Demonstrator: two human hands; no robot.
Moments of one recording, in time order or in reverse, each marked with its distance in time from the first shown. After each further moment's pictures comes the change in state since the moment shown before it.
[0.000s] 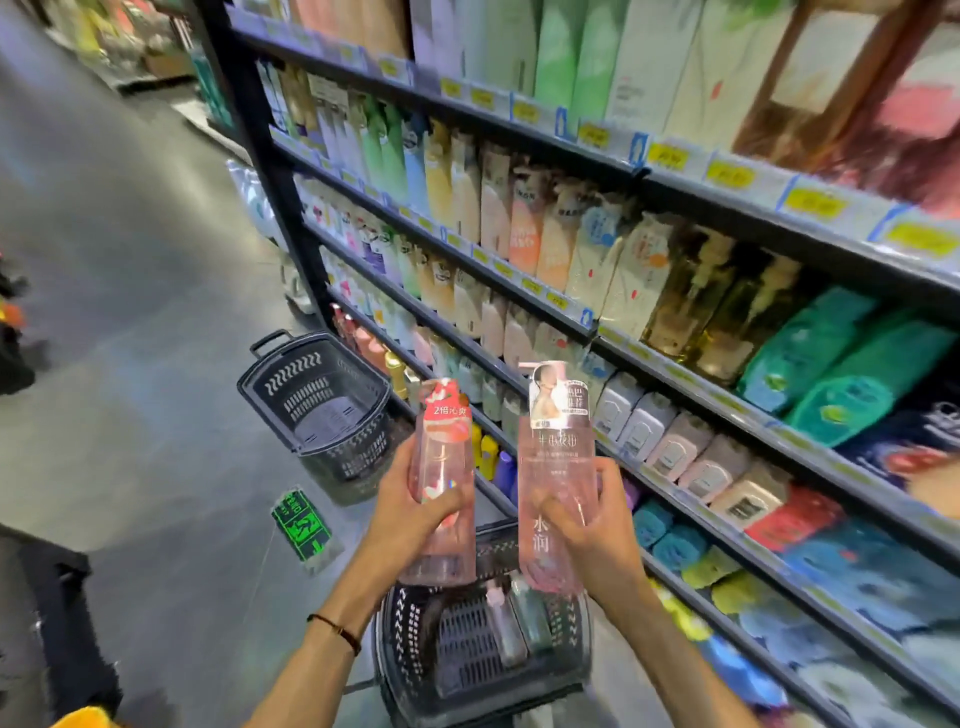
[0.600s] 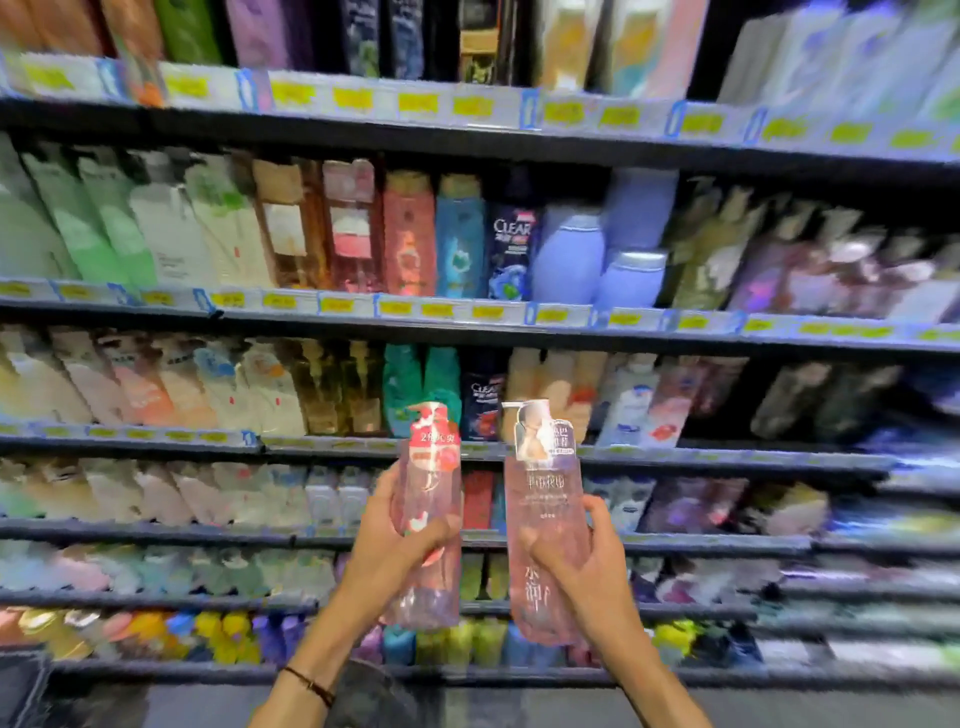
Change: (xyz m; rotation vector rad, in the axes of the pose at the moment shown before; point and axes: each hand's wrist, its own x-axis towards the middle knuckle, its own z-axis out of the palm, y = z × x) left_hand -0.077 0.114 0.222 -0.088 -0.749 0.264; right_hand -0.199 -0.035 -0.184 0.026 0.793 -0.159
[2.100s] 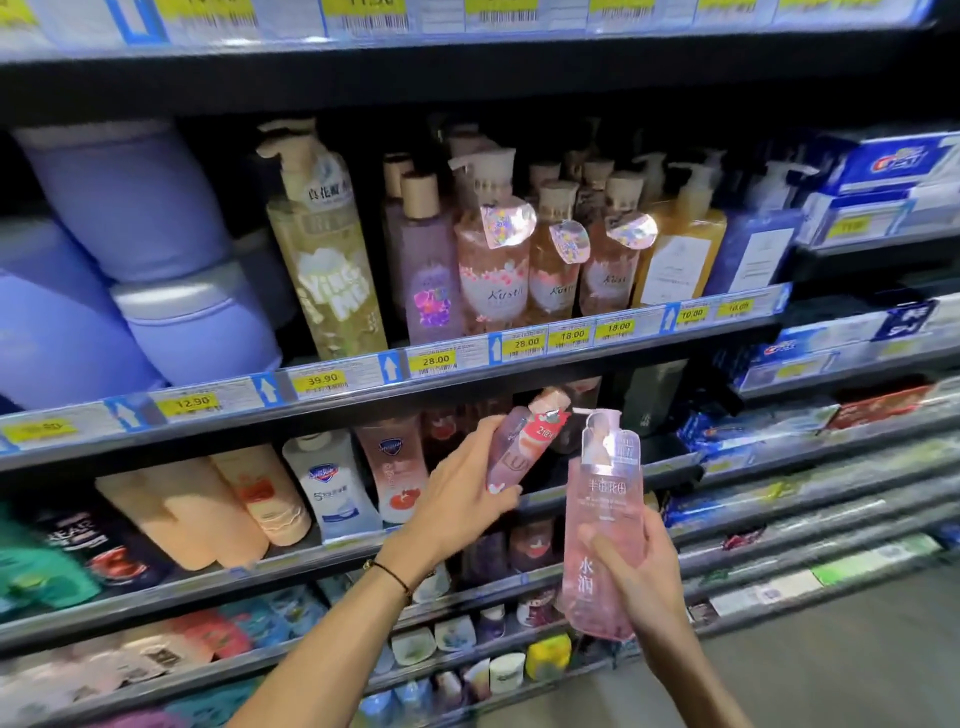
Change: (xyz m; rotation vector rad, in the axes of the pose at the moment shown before) left_hand 0.237 -0.019 0.502 0.702 -0.500 0.343; right_hand 0.192 0.124 -0.427 0.125 0.386 0.204
